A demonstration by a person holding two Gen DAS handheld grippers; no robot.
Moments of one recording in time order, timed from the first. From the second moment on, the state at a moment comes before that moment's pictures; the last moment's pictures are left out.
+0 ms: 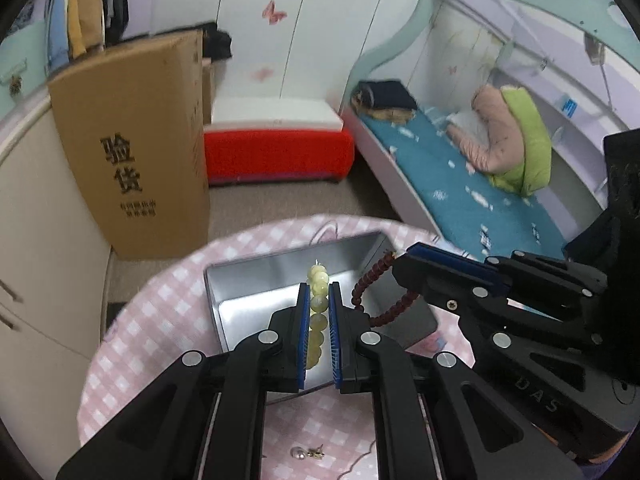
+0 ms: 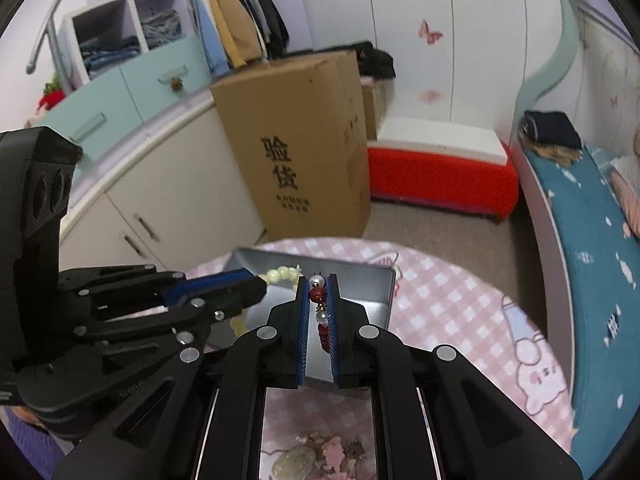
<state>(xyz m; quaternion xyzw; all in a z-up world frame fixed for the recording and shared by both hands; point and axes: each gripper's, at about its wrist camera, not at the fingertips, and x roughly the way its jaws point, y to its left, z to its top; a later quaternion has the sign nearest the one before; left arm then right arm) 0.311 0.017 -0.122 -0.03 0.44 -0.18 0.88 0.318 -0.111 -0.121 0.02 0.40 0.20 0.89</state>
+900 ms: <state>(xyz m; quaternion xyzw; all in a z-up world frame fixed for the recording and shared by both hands) 0.316 0.021 -0.145 -0.01 0.44 -0.13 0.89 0.320 -0.111 -0.154 0.05 0.43 0.21 0.88</state>
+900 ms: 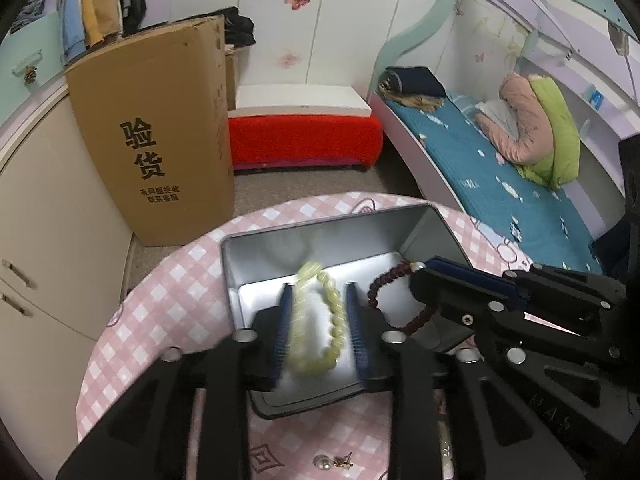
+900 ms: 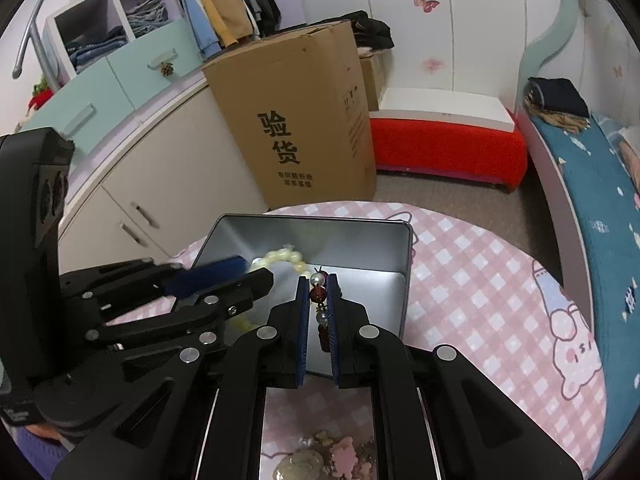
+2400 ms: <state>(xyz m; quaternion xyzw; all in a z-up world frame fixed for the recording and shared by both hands) 0.167 0.064 -0.168 -0.06 0.43 -0.08 0.90 0.136 -0.116 -0.212 0.01 0.43 0.19 0.88</state>
